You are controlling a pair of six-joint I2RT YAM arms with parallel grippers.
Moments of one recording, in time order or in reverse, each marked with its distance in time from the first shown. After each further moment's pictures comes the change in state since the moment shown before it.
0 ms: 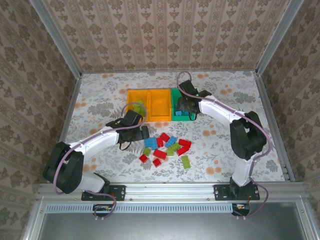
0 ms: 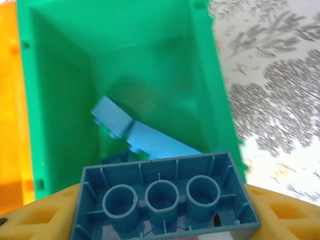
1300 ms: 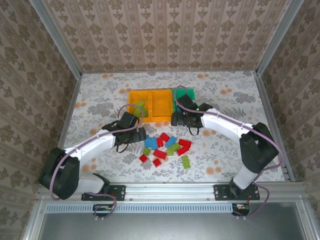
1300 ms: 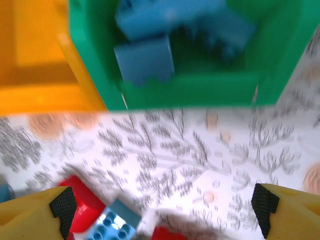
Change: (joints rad) left arm 0.020 -0.067 -0.050 -0.010 -0.003 0.000; right arm 0.140 -0.217 -0.288 -0.023 -0.068 0.034
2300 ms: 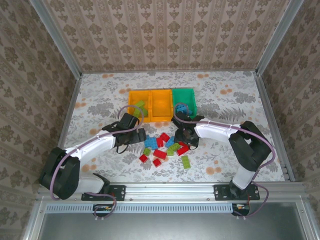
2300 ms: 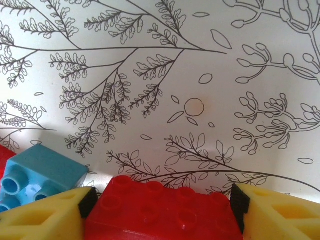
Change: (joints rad) left arm 0.000 0.000 -0.021 0.019 0.000 0.000; right arm 0.077 0.062 -0.137 -0.014 -0.066 0.240
